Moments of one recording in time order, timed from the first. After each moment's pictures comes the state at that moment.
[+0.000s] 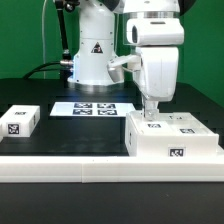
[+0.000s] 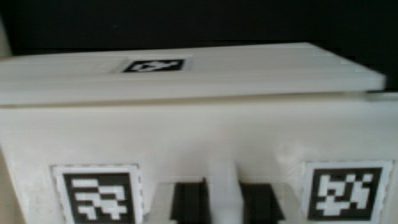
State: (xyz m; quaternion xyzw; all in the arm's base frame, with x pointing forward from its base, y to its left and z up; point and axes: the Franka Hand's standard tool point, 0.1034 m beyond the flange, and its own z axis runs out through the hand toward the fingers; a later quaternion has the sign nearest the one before) arm 0.561 0.059 0.059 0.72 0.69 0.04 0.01
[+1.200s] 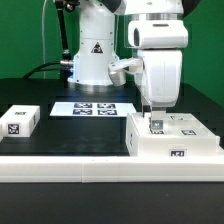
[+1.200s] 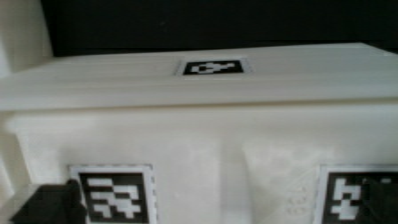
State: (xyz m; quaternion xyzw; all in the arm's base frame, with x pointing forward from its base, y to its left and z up) arm 0.575 0.059 0.057 0.72 0.69 0.04 0.01
